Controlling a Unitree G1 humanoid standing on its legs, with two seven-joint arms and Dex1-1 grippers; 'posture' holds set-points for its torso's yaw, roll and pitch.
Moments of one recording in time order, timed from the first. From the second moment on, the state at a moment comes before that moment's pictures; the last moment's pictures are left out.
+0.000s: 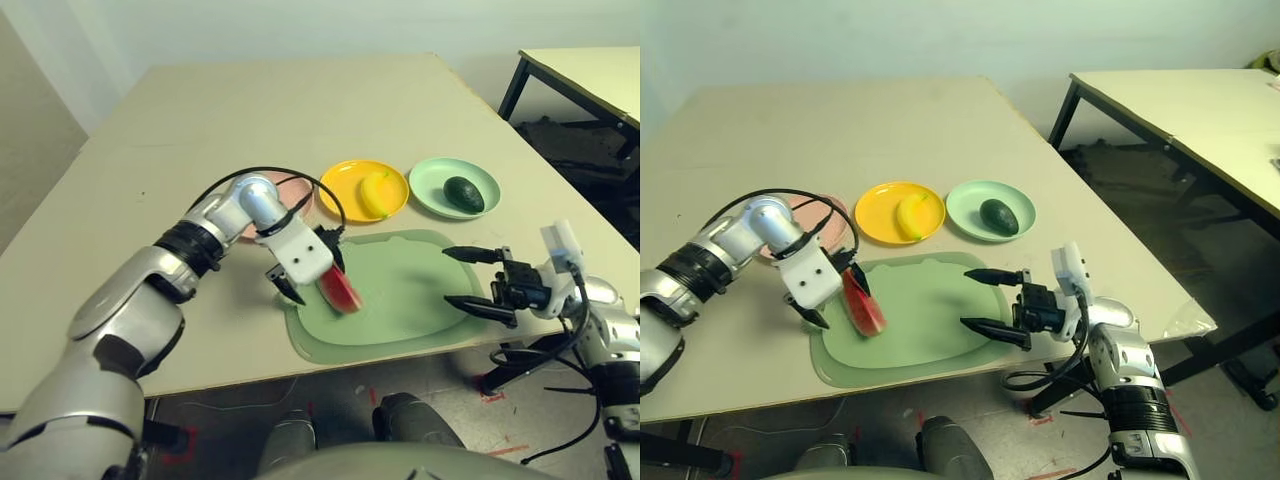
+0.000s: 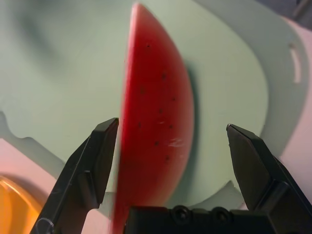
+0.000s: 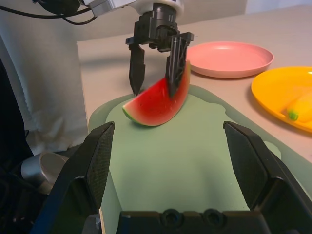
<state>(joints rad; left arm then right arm) -0.97 0.60 -0.74 0.63 0.00 -0.67 -1.60 -0.19 -0.56 -0.07 0.23 0.54 0.05 1.51</state>
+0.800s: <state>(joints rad) -0.88 0.52 -0.65 0.63 0.09 -0.59 -1.55 -0.18 -0.58 -0.06 0.21 0.54 0.06 1.52</state>
